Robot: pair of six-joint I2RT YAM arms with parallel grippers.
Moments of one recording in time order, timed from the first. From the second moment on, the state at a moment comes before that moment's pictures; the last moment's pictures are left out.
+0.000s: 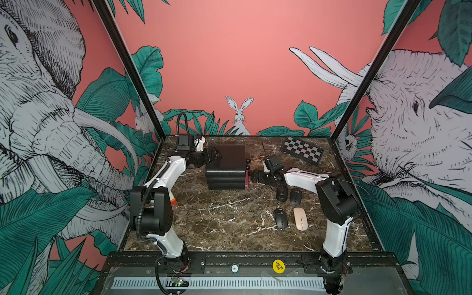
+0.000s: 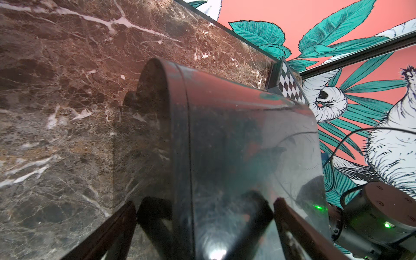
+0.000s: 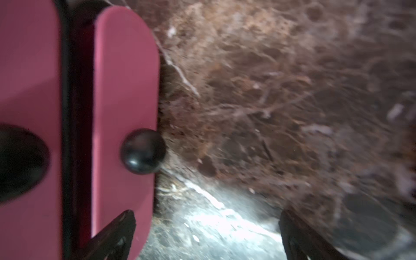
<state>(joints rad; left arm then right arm) -0.11 1.67 1.31 -0.47 0.56 -0.37 0.56 1.93 1.23 -0.25 -0.15 0.60</state>
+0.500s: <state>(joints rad) -0.11 1.67 1.31 -0.47 0.55 -0.38 0.59 2.02 1.33 -0.24 -0.16 0.61</state>
